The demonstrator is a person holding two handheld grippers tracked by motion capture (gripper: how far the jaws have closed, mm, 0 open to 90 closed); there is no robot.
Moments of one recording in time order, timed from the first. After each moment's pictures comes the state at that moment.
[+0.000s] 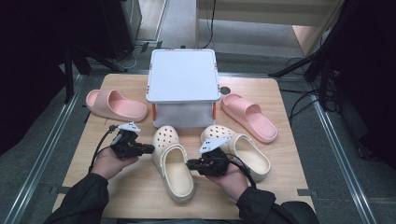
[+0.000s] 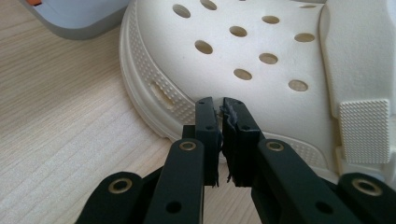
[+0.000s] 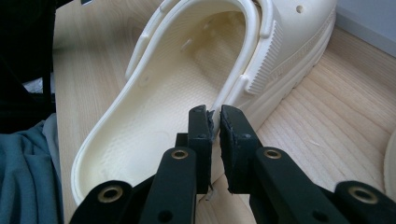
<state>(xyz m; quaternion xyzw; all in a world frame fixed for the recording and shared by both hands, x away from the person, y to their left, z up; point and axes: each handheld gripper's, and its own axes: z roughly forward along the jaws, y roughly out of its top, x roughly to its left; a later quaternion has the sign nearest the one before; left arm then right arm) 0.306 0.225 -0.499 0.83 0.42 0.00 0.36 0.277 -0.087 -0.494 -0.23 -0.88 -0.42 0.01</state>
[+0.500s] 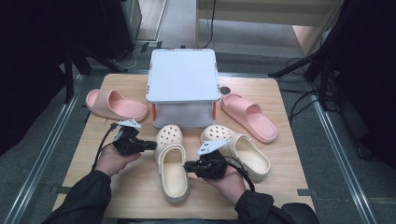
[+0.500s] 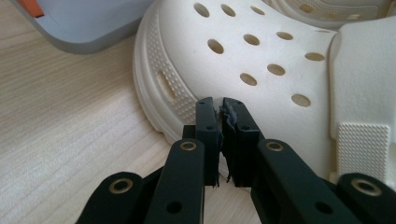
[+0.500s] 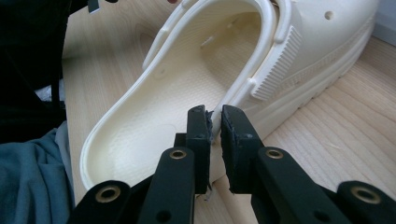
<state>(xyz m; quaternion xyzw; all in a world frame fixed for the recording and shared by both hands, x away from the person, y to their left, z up) 0.321 0.224 -0.505 0.82 0.43 -0.01 0.39 0.270 -0.081 -0.496 -0.24 -0.87 -0.43 0.03</state>
